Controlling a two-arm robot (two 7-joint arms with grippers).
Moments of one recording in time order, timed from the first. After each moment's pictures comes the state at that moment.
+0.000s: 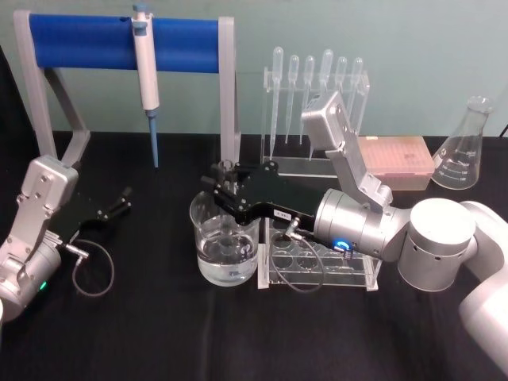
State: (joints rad) left arm -0.20 0.60 0.45 -1.41 -0.25 -0.12 0.03; right arm 0.49 0.35 -0.63 -1.41 0.45 0.08 0.56
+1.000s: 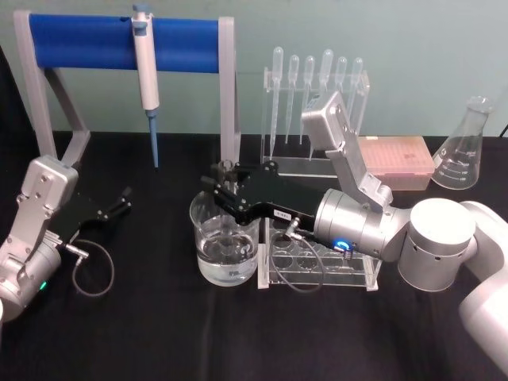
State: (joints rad) left arm -0.20 0.60 0.45 -1.41 -0.25 -0.12 0.03; right arm 0.49 0.35 -0.63 -1.41 0.45 0.08 0.56
